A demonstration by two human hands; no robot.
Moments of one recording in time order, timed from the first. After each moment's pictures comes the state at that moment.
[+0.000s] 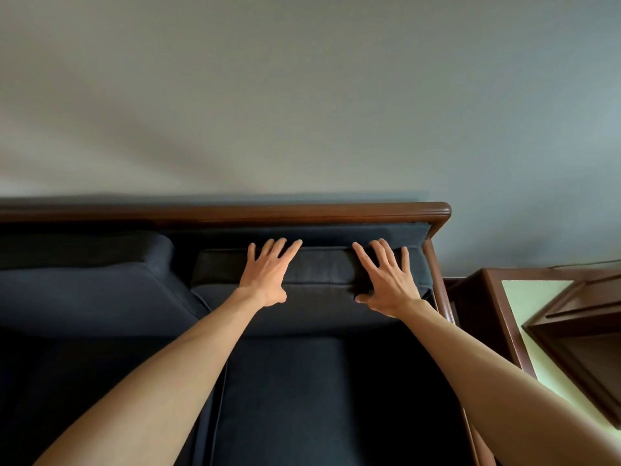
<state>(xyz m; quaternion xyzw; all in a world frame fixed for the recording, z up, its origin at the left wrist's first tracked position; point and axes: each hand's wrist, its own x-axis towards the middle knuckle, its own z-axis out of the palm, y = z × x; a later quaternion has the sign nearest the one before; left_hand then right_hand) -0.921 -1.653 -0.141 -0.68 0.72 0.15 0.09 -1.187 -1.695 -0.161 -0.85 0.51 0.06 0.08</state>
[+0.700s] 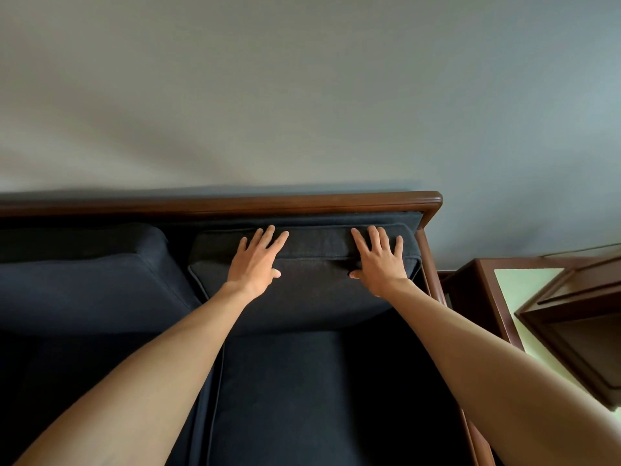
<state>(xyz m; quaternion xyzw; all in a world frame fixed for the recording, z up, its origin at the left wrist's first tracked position) -0.914 -1.646 -0.153 -0.69 0.71 0.14 0.04 -1.176 -1.700 -0.160 -0.82 0.57 0.09 0.09</state>
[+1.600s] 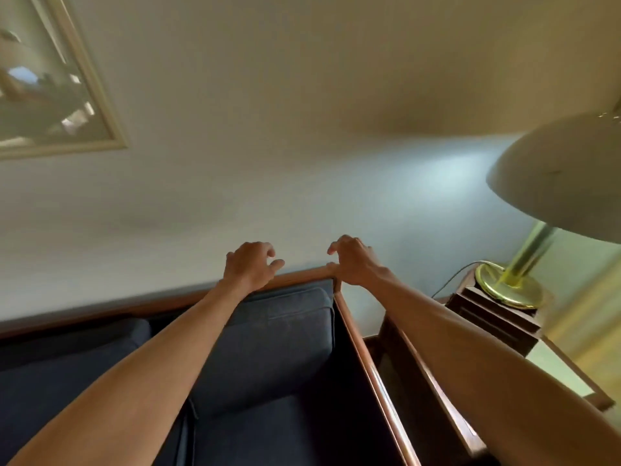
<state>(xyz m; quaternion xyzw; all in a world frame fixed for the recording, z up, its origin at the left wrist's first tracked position) -1.037 -1.580 0.136 -0.67 0.72 0.11 -0.16 -1.264 -1.597 0.137 -0.77 0.62 -0.10 0.12</state>
